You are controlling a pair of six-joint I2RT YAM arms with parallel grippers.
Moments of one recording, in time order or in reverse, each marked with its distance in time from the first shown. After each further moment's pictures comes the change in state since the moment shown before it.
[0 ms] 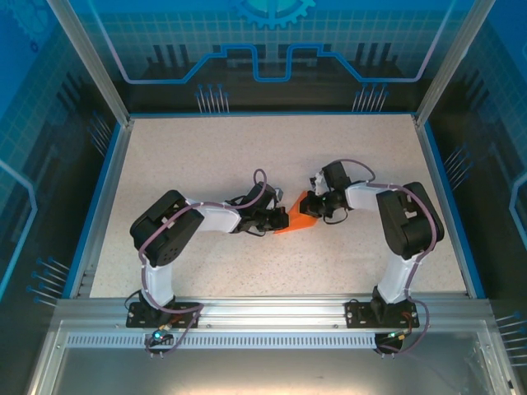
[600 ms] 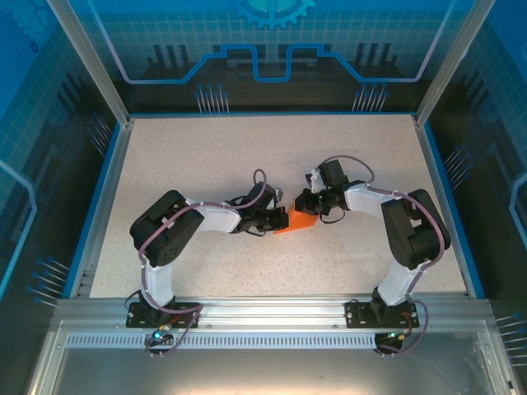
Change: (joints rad) left arm 0.000 0.000 0.000 0.004 0.000 -0.008; right arm 0.060 -0.094 -0.007 0.002 0.013 0.024
